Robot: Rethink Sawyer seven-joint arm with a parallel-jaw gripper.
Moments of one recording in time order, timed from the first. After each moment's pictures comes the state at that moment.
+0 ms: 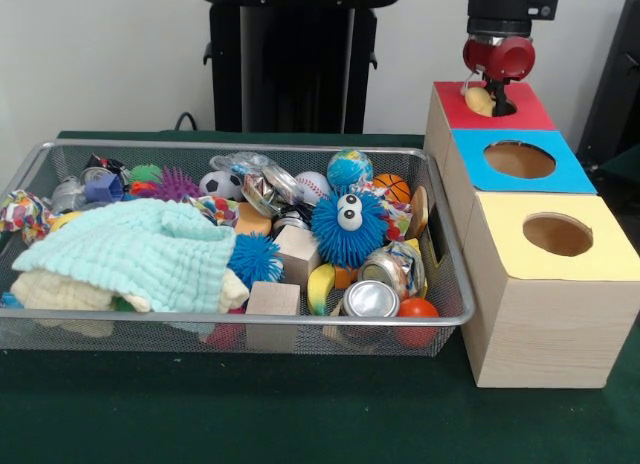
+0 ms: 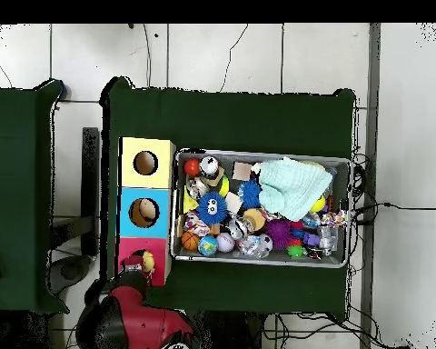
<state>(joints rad) 0.17 -0.72 0.02 2.33 0.30 -0.32 3.09</state>
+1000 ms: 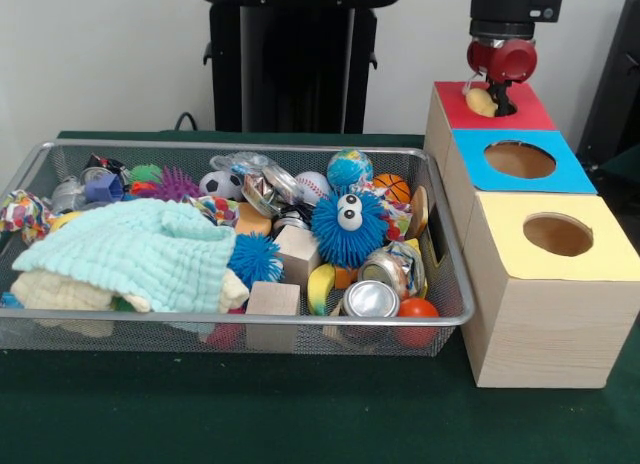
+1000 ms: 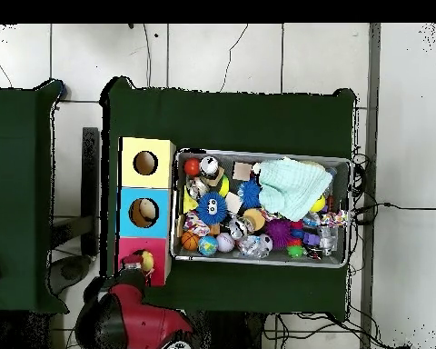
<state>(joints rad) 0.15 -0.72 0.05 2.34 0.35 -0.32 3.09</state>
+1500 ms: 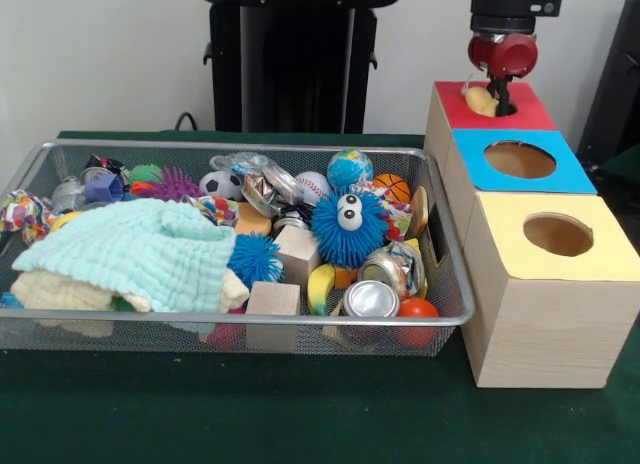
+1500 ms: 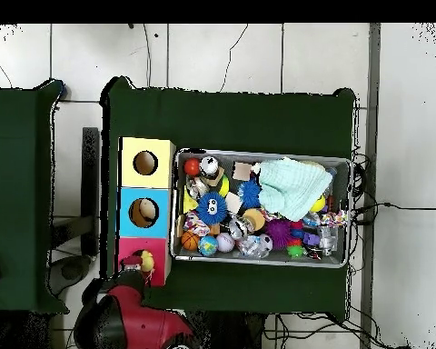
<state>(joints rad) 0.15 -0.75 0.07 2.36 0.36 -0.32 3.09</state>
